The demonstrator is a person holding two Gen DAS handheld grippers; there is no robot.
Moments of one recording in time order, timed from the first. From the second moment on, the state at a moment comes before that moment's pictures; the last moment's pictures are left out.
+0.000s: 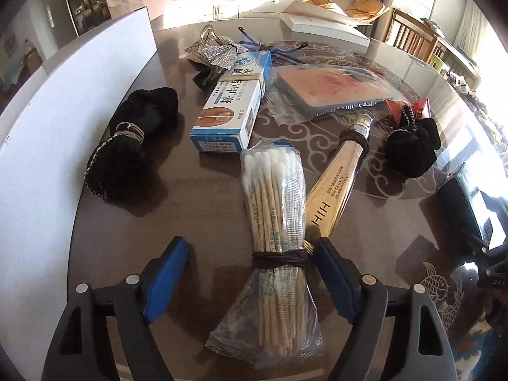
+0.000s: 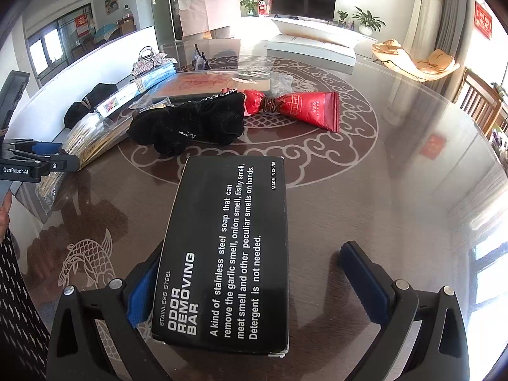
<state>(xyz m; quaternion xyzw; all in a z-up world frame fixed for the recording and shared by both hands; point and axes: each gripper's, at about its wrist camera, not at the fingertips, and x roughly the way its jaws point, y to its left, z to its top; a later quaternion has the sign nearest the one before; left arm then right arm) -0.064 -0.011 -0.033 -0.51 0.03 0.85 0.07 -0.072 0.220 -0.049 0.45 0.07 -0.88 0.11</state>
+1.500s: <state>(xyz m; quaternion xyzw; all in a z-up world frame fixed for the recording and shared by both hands) -0.045 -0.025 -0.042 -0.53 0.01 0.85 0.03 -0.072 0.220 -0.050 0.45 0.07 -0.88 0.11</state>
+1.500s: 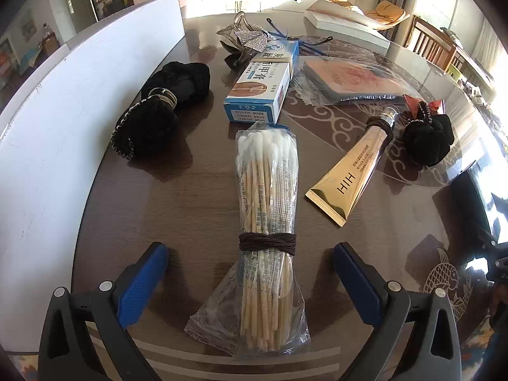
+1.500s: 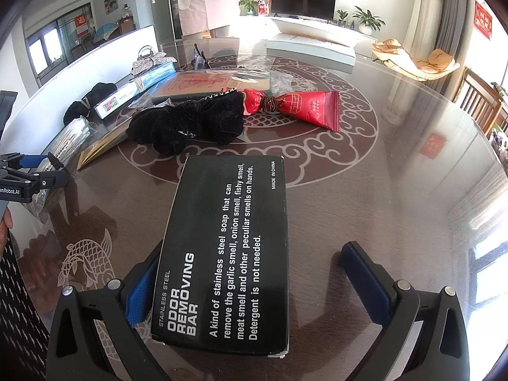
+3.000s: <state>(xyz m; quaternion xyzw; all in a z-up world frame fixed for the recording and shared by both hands) 0.043 -0.095 0.048 -0.39 -0.15 0.91 0.02 -0.059 0.161 0.013 0.50 -0.02 -0.83 0.23</state>
